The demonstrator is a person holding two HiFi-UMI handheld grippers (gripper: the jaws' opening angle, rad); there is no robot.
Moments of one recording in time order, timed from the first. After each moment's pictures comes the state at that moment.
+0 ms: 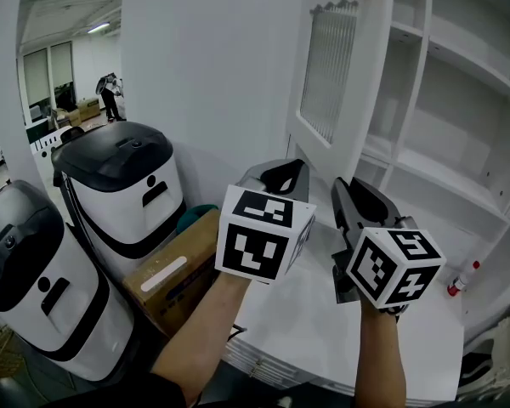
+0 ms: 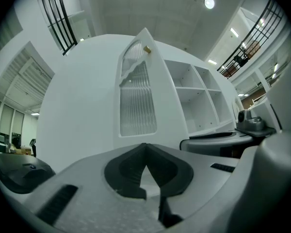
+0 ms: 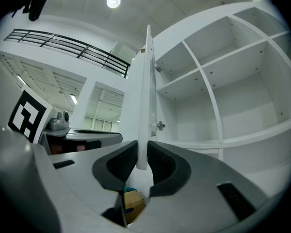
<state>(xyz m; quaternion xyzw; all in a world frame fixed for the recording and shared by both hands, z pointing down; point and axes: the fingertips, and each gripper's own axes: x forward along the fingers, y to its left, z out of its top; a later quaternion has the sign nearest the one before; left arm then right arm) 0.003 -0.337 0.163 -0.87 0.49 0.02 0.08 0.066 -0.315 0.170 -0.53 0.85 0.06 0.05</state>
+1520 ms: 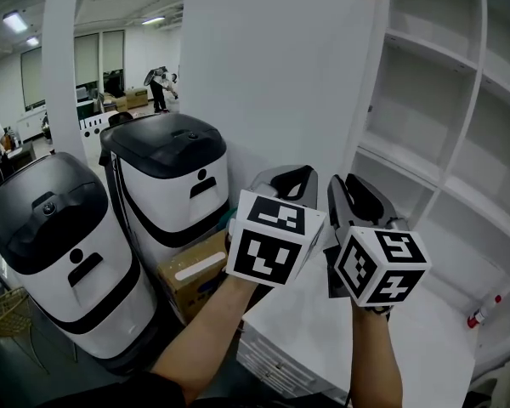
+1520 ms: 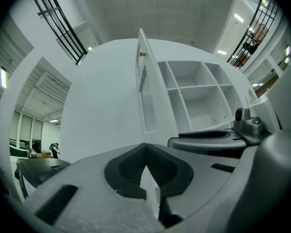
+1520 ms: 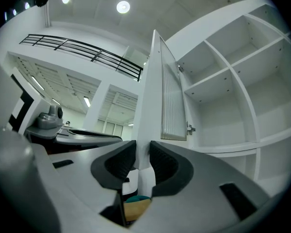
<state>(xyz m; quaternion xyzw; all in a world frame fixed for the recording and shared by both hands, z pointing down) -0.096 -0.309 0.169 -0.82 0.57 0.02 0.09 -0.048 -0.306 0.167 -0.47 0.87 0.10 0.06</state>
